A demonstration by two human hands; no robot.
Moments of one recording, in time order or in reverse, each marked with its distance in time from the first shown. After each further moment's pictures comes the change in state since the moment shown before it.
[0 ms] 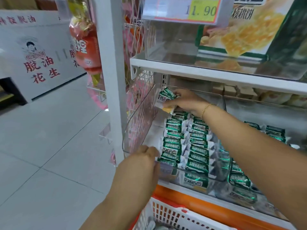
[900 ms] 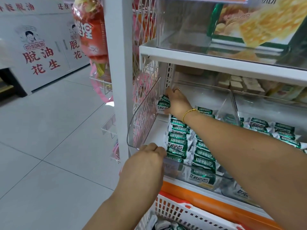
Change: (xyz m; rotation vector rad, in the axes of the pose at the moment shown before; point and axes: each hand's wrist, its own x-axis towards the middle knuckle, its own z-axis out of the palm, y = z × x) left_hand 0.006 -0.012 0.017 0.059 -0.091 0.053; right_hand 0.052 0.039 0.057 -0.797 0.226 -0.258
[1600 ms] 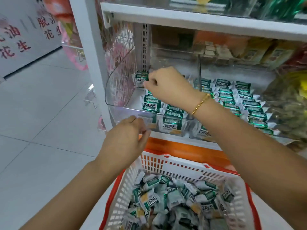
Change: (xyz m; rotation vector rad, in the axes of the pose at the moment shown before) left_hand -0.051 0.012 0.020 -0.100 0.175 0.165; right_hand -0.168 -0.052 -0.111 0.001 0.002 -0.152
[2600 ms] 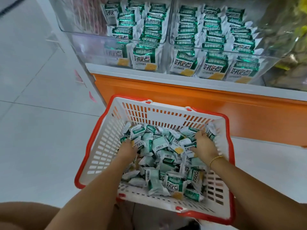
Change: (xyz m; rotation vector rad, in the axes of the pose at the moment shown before) left_hand -0.160 -0.019 0.255 -0.149 -0.719 -0.745; right_hand -0.343 0.114 0.236 0.078 -0.509 0.719
